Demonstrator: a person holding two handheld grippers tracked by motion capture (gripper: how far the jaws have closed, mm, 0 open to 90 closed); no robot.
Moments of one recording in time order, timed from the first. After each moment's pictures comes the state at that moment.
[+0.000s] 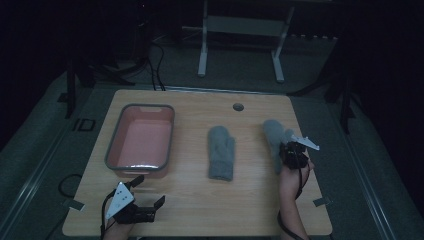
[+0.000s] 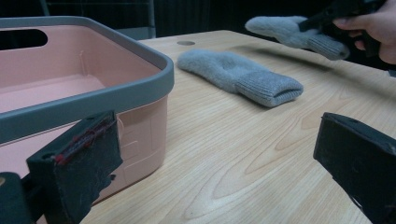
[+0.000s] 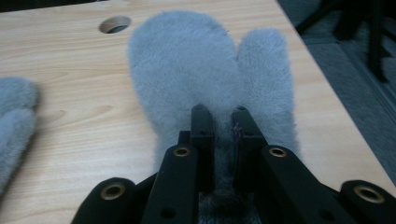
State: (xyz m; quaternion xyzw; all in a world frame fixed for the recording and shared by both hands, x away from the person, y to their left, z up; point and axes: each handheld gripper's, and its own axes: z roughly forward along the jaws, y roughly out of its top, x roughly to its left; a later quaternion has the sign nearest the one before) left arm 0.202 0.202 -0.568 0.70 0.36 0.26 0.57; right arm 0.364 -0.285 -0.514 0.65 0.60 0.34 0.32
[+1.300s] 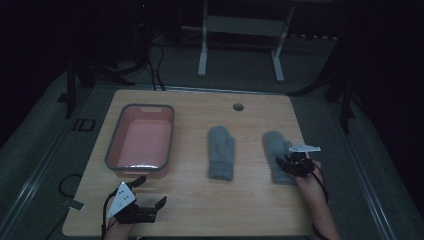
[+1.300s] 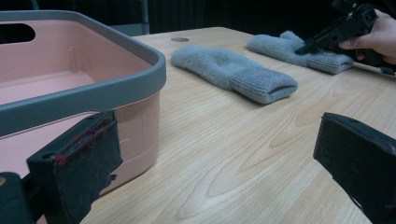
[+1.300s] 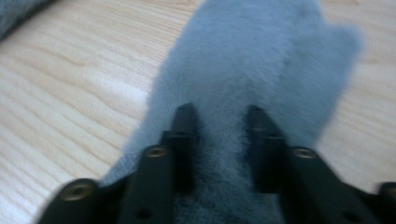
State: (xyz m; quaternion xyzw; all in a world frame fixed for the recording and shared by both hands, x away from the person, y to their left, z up) left arm 0.204 0.200 -0.570 0.70 0.35 0.24 0.57; right arm 0.373 -0.330 -0.548 0.48 0.79 0.32 0.21
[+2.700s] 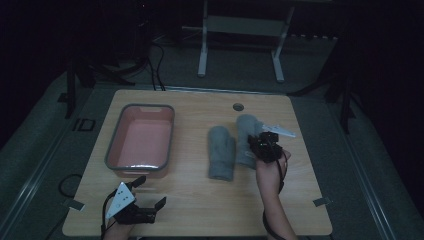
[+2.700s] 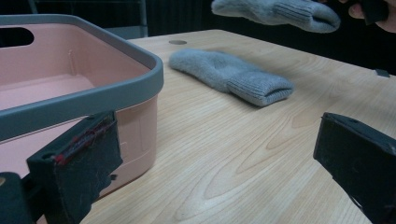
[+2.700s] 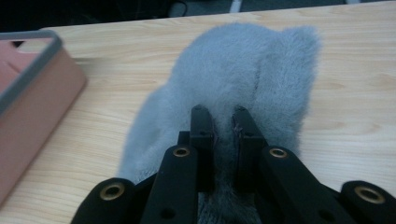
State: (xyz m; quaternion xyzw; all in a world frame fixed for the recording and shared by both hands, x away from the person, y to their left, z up) left arm 0.202 0.201 -0.568 0.70 0.35 0.24 0.57; right arm 0.356 -0.186 -0.457 0.57 0.67 0.41 0.22
